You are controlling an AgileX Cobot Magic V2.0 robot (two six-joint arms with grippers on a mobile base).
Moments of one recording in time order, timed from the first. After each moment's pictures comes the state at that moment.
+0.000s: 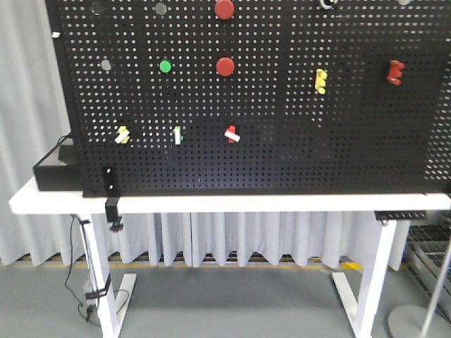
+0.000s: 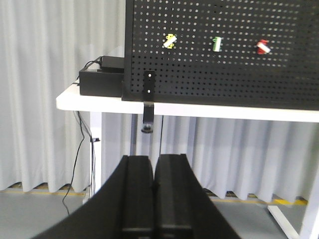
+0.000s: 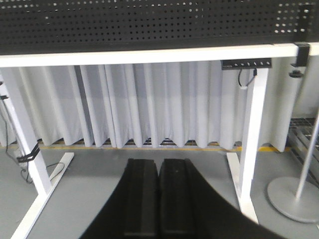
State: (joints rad) left arm -0.03 -0.02 0.03 -0.12 0.04 0.03; right arm 0.10 -0.01 0.03 -0.08 0.23 0.13
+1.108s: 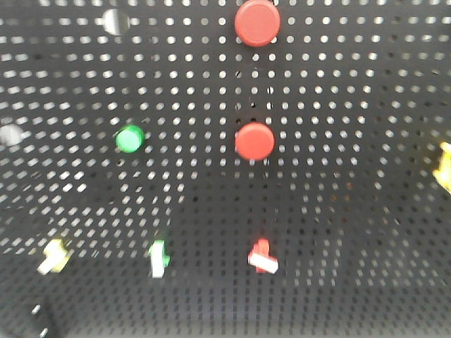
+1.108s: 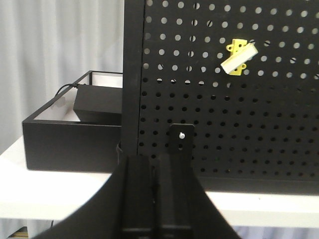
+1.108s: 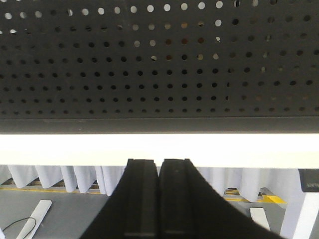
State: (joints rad) left arm -0.03 -0.02 0.03 -0.12 0.04 0.03; right arm 0.10 -0.01 0.03 -0.08 0.23 0.13
